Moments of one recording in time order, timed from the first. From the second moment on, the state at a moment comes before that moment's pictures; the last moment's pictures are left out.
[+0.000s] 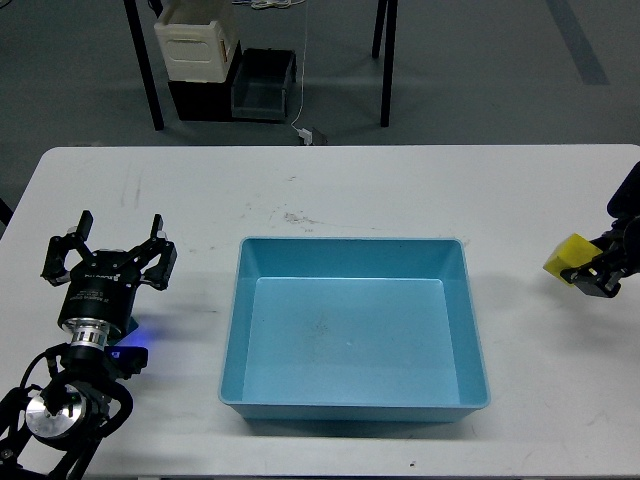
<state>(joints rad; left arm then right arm) 0.07 0.13 -1.29 -1.42 -0.31 -0.34 -0.23 1.30 -0.84 0.03 1.25 -2.08 0.48 0.49</state>
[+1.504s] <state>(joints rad) 0.00 0.31 -1.36 -1.41 -0.29 -0.26 -0.21 1.44 -0.24 -0.31 1.21 -1.88 0.49 0.49</state>
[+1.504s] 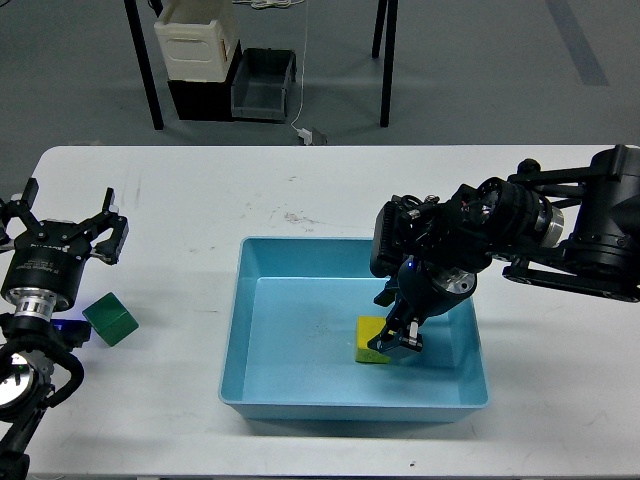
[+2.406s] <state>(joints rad) -0.17 0.74 -1.40 -1.40 1.21 -0.33 -0.49 0.87 -0.26 0.66 1.29 -1.57 0.10 0.46</state>
